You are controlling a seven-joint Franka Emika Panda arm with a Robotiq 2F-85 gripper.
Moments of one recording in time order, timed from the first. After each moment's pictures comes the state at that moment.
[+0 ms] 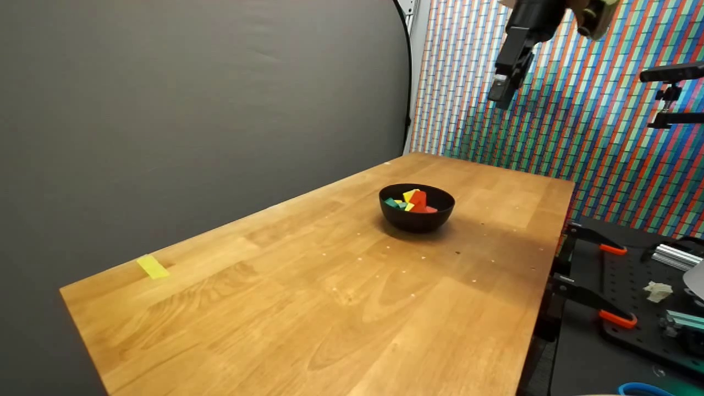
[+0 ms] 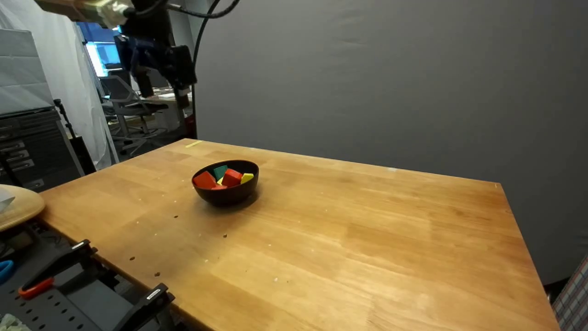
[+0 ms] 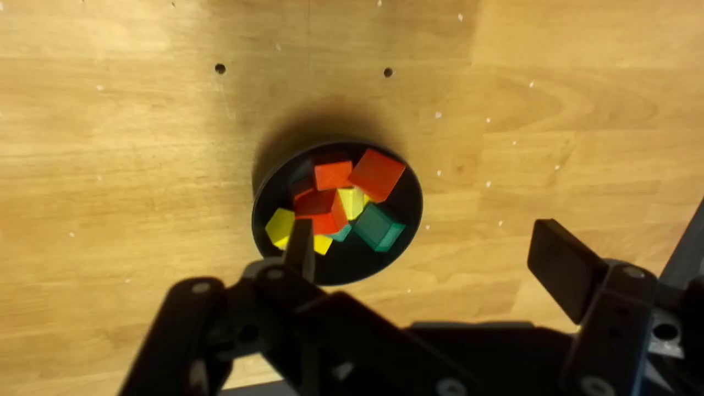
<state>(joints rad) 0.10 -0.53 -0.12 -2.73 0.21 2.34 -0.22</state>
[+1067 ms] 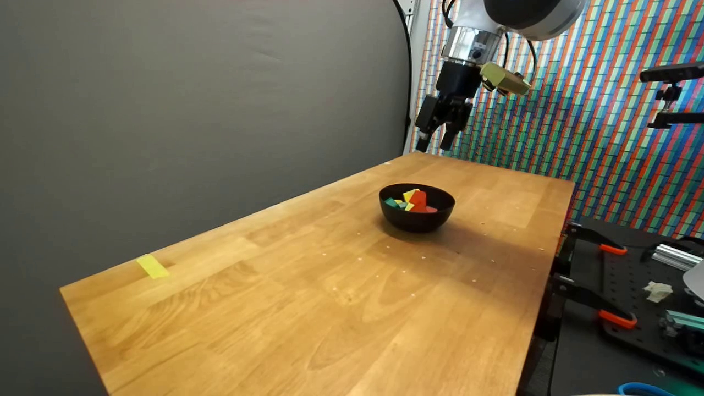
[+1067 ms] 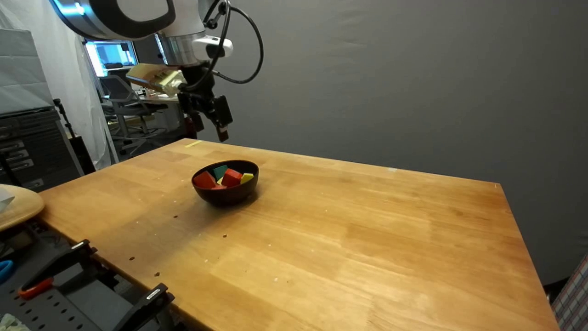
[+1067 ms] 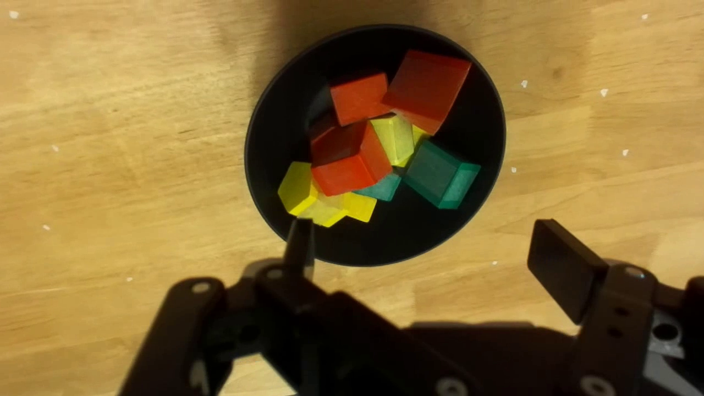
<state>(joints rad) 0.09 -0.04 0.00 -2.57 0.19 2.72 0.03</state>
